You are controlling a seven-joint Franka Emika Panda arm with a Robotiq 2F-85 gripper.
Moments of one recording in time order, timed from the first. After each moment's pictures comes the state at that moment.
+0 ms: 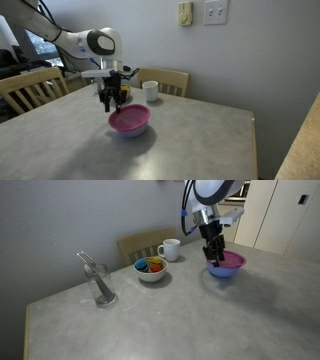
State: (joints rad) arm 0.05 0.67 -0.02 -1.58 -0.13 1.86 -0.07
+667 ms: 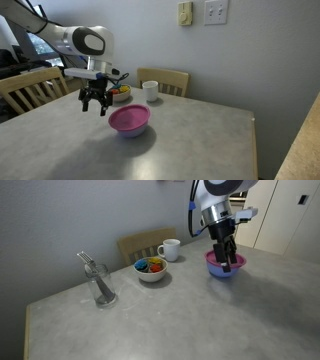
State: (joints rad) arm 0.02 0.53 0.03 -1.77 -0.02 1.84 -0.17
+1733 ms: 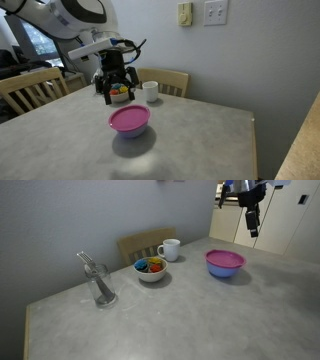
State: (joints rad) arm -0.05 0.31 -0.08 -1.88 -0.37 1.91 -0.24
